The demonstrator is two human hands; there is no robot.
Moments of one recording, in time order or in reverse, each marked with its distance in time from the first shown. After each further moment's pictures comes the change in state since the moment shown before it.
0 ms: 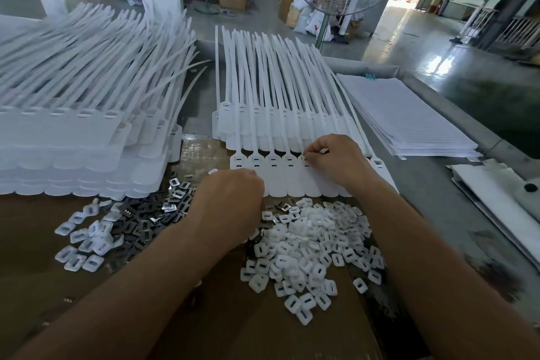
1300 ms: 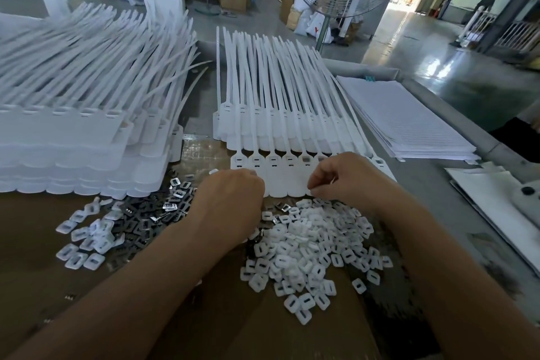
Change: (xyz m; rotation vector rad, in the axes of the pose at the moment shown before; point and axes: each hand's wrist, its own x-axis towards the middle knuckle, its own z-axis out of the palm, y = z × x) left_hand -0.002 -0.001 0.000 -0.023 0.003 0.030; right_hand -0.046 -0.016 -0.026 -0.102 -0.299 -0.059
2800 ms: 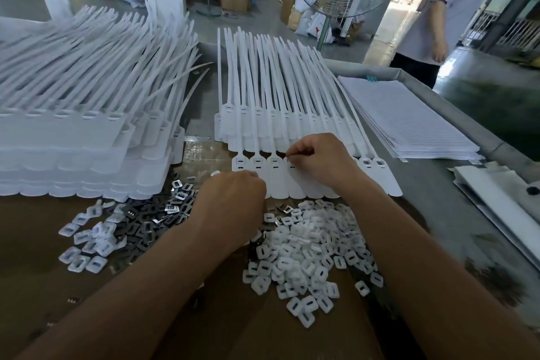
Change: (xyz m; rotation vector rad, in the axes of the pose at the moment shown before) left_hand -0.001 0.002 -0.006 0.009 -0.013 -0.028; right_hand 0.054 -0.006 0.022 0.169 0.235 -0.005
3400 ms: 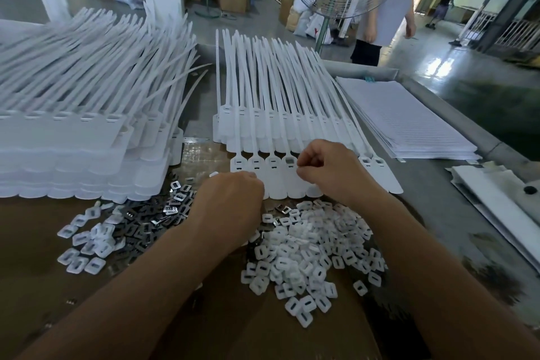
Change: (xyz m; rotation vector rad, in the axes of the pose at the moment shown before) left_hand 0.001 -0.003 0.004 -0.003 0.000 0.011; right_hand -0.033 -0.004 -0.012 0.030 -0.028 -0.045
